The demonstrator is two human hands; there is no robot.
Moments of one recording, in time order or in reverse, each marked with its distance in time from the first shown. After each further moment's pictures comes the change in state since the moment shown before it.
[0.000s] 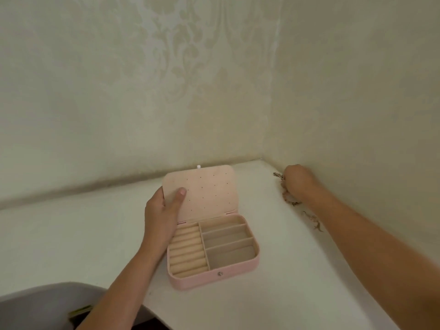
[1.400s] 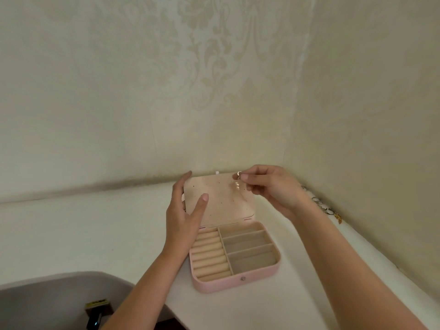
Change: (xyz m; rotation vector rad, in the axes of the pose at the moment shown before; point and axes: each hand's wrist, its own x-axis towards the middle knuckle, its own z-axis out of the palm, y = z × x) left_hand -0.013 0.003 -0.003 -0.105 0.013 0.154; right_hand -0.077 -0.101 -0.065 1.663 -0.244 -0.323
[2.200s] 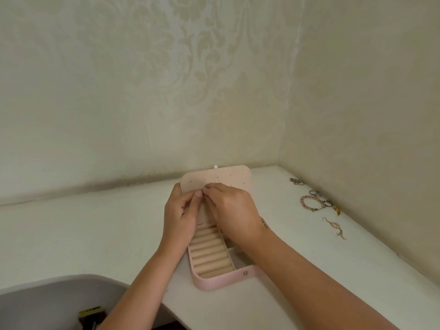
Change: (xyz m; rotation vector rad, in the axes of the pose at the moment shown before) left_hand 0.004 -0.011 -0.001 0.117 -0.068 0.155; right_hand 0.006 0.073 0.071 -1.150 0.292 -0.826
